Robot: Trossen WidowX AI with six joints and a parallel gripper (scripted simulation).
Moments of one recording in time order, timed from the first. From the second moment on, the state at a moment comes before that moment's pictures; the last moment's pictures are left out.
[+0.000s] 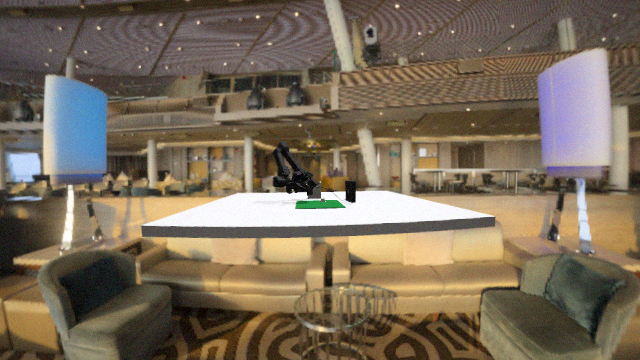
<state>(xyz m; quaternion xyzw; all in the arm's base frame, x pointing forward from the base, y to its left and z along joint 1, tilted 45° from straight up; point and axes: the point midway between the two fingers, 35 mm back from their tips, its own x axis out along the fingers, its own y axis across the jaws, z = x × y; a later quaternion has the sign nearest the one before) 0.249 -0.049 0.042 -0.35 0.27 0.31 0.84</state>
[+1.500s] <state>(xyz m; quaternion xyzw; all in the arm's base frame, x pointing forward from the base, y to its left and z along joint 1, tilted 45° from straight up) 0.248 -0.053 0.045 -0.36 0.25 0.30 0.84</state>
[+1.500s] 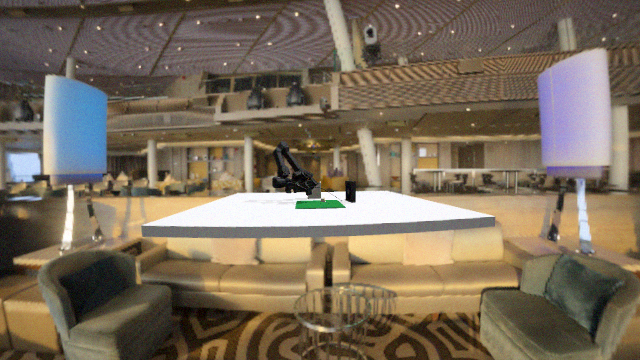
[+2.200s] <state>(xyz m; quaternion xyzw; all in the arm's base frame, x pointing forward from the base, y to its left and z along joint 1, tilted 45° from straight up) 0.249 -0.067 0.034 -0.37 0.25 0.30 0.84</state>
